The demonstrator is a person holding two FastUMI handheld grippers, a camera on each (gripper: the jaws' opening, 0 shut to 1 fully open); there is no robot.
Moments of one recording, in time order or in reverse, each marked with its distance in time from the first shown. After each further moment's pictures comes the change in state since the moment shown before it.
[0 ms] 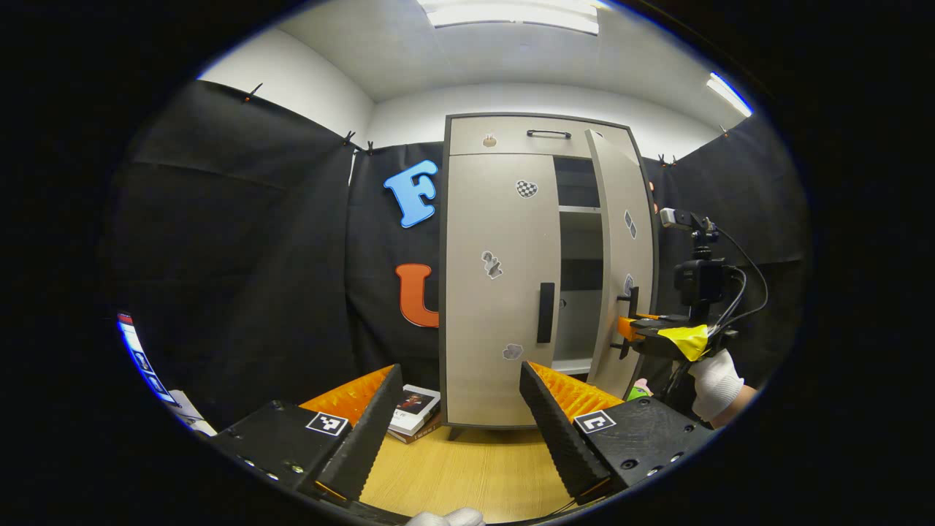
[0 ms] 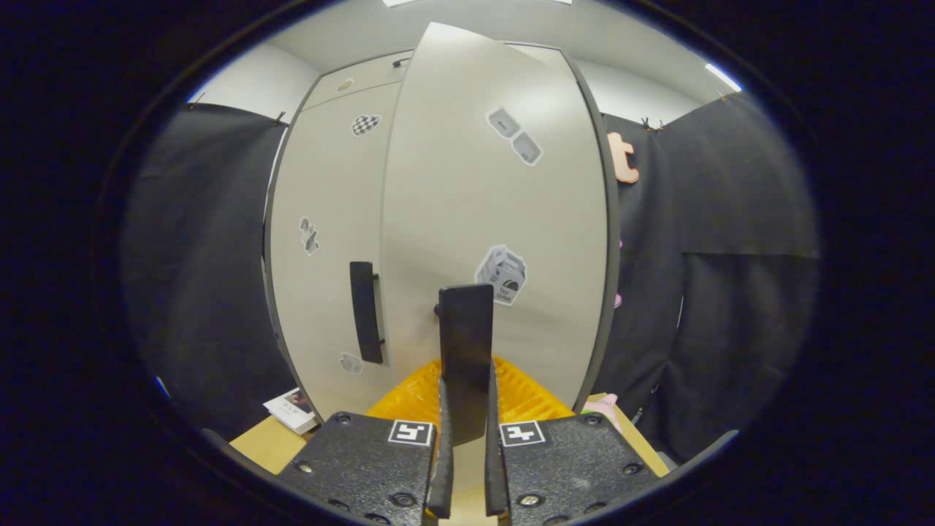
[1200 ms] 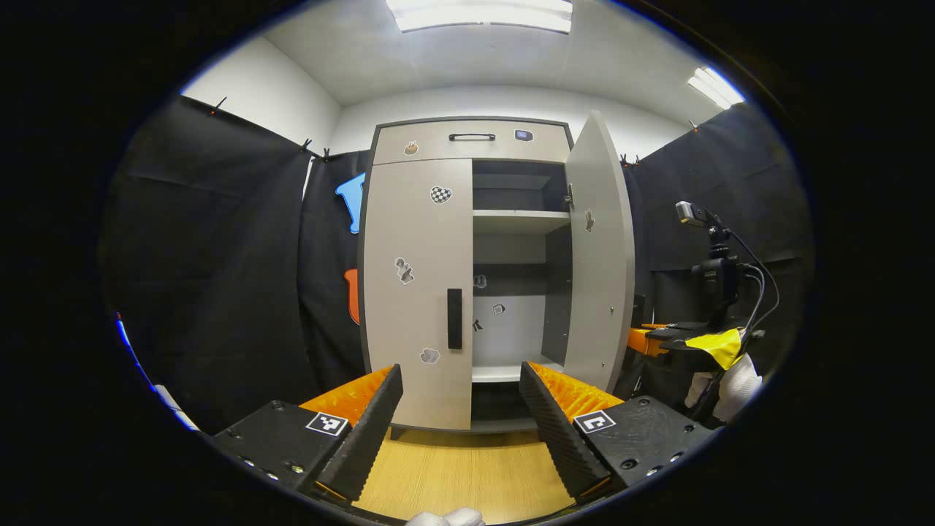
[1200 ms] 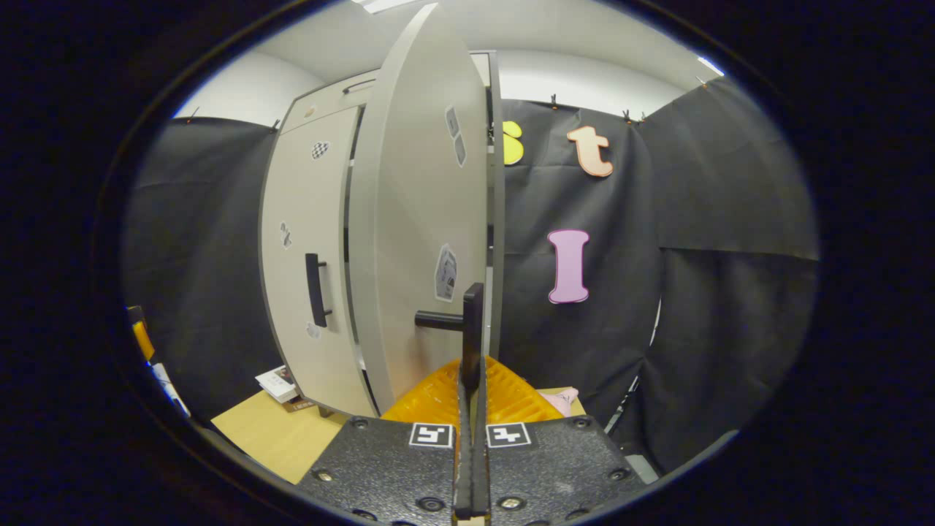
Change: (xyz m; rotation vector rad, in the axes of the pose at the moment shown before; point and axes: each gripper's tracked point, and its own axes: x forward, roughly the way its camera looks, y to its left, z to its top) left arm -0.007 -0.147 0.012 0.007 -0.018 -0.088; right arm -0.021 -0.057 -0.001 -0.019 0.034 0.059
